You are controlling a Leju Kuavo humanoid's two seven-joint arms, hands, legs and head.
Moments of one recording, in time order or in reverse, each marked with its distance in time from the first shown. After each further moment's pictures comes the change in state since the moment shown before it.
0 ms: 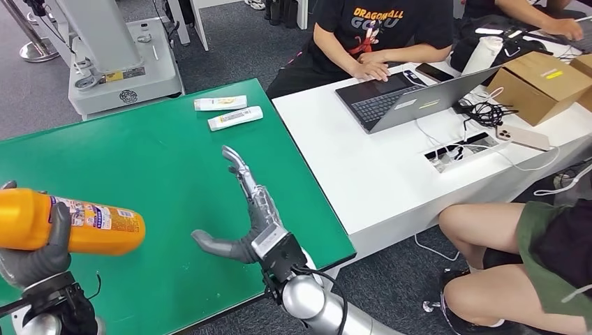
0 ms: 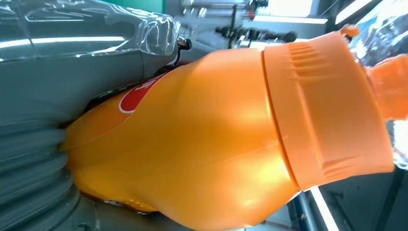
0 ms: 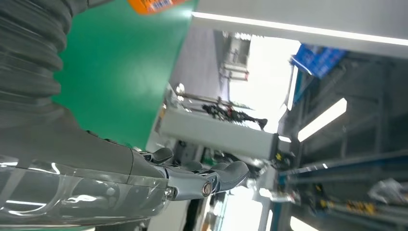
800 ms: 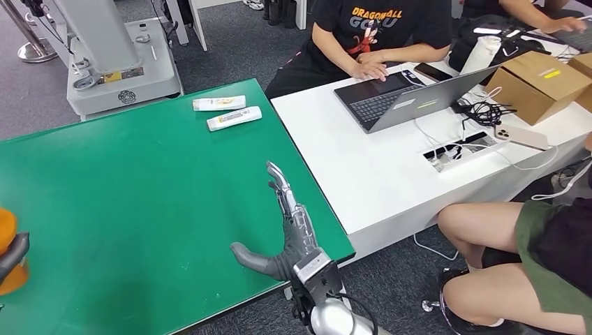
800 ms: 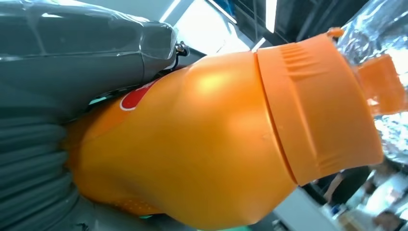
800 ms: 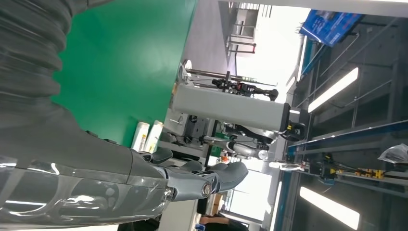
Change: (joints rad) left arm -0.115 0.413 0.026 0.172 -0.526 -0.081 0.006; right arm 0.164 -0.088 -0.001 -0.113 -0.023 -0.098 -0.052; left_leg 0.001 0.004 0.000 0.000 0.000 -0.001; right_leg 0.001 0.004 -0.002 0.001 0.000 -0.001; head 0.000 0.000
